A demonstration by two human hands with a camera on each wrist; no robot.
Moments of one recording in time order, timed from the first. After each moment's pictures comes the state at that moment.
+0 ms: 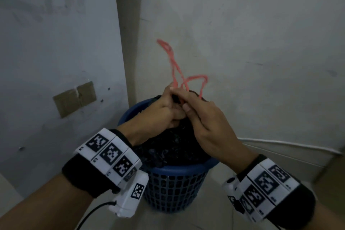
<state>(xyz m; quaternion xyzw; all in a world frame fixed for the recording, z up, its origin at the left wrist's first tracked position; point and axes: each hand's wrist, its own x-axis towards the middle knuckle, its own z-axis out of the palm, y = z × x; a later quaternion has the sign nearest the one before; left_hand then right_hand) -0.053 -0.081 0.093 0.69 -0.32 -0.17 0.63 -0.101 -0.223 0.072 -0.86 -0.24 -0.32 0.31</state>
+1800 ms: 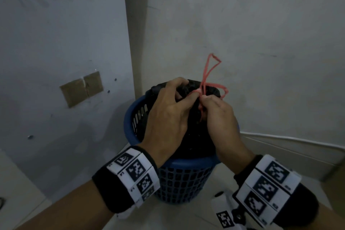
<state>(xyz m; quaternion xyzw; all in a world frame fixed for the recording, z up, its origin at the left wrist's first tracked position) -0.058 -0.086 0.047 0.79 -0.37 0.35 0.35 -0.091 -0.206 0.054 -0.73 0.04 -0.23 0.64</state>
